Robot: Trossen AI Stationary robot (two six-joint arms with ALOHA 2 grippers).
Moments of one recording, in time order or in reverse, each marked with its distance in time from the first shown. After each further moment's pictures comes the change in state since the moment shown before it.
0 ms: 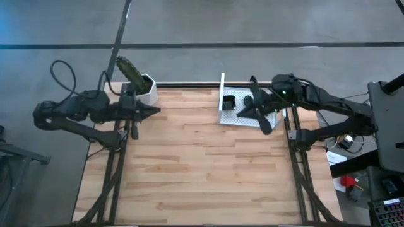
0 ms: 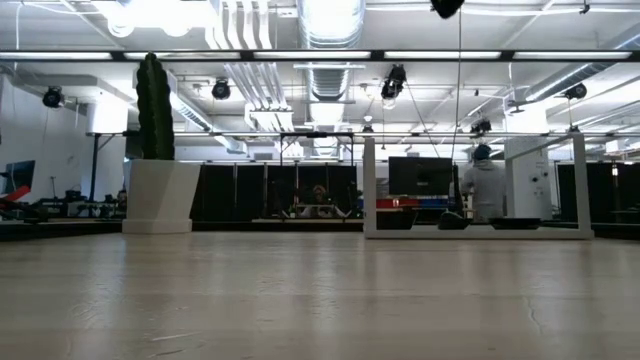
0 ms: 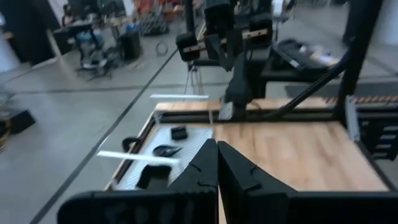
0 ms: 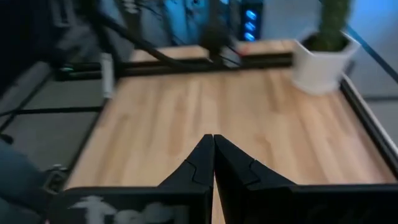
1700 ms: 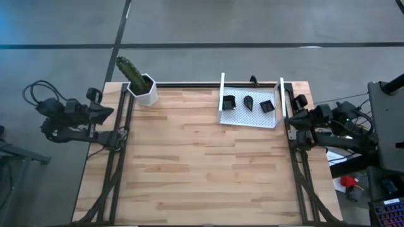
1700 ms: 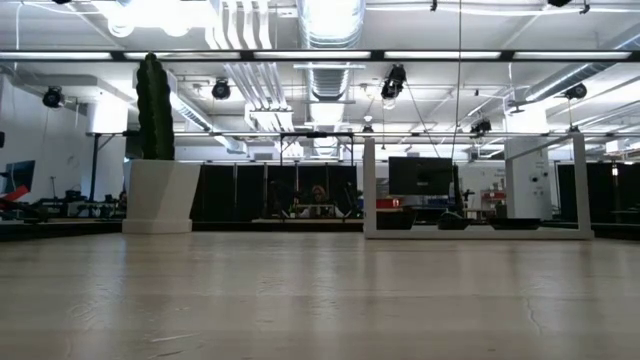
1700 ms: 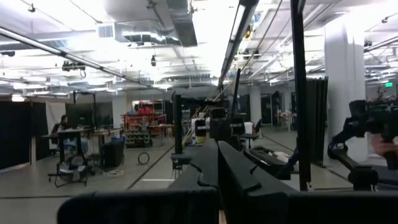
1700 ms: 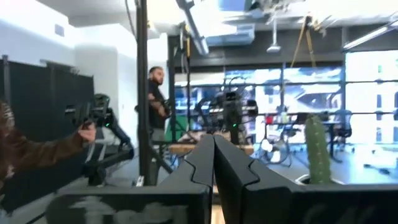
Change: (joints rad) left arm 0.000 -0.795 -0.481 0.181 0.147 0.062; right arm 0.054 -0.965 -0.723 0.558 0.027 0.143
